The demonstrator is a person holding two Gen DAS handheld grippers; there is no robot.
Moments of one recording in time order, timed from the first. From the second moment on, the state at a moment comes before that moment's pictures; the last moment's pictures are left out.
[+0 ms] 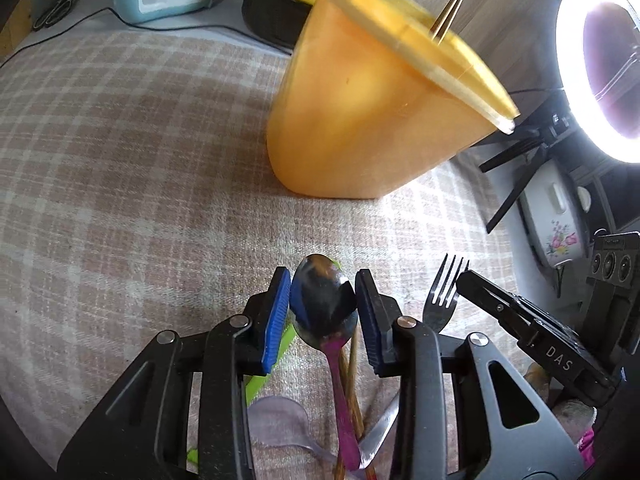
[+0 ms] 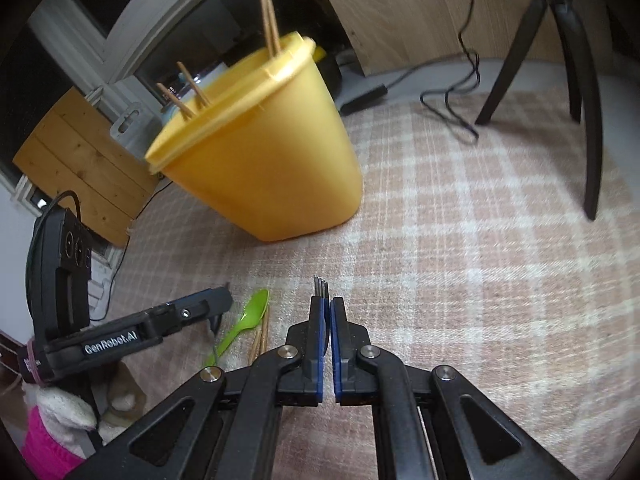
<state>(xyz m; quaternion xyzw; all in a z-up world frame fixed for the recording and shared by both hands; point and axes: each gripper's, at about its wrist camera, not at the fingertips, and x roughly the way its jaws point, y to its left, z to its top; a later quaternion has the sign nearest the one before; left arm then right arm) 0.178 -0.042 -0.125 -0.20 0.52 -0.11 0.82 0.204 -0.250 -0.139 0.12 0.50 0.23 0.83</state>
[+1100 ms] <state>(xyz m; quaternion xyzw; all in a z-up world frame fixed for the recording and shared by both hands) 0.121 -0.049 -0.025 -0.13 0.40 -0.15 0.89 0.137 -0.261 -0.035 0.01 0.35 0.21 0.91</state>
